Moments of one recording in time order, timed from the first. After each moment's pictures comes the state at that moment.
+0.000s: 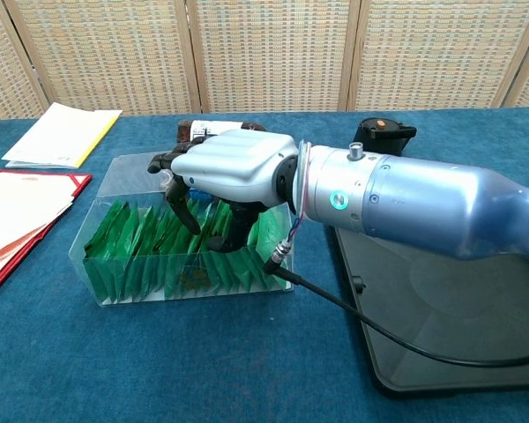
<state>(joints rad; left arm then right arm) -0.28 -0.94 -0.08 -1.92 1.38 1.27 0.07 1.08 -1.72 0.18 -1.48 -1.20 0.86 -0.53</state>
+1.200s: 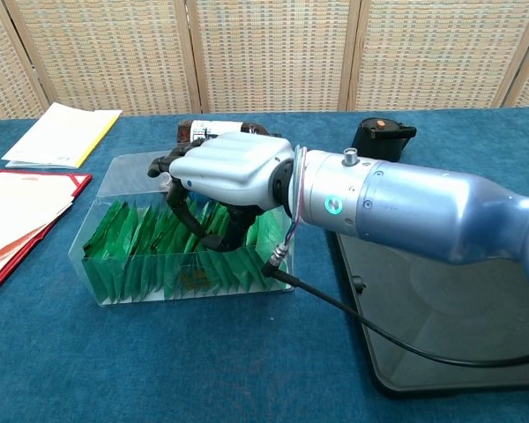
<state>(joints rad) -0.27 -0.94 -0.08 -1.91 1.38 1.27 0.06 1.08 -1.75 0.18 -1.44 -1.21 0.86 -0.52</state>
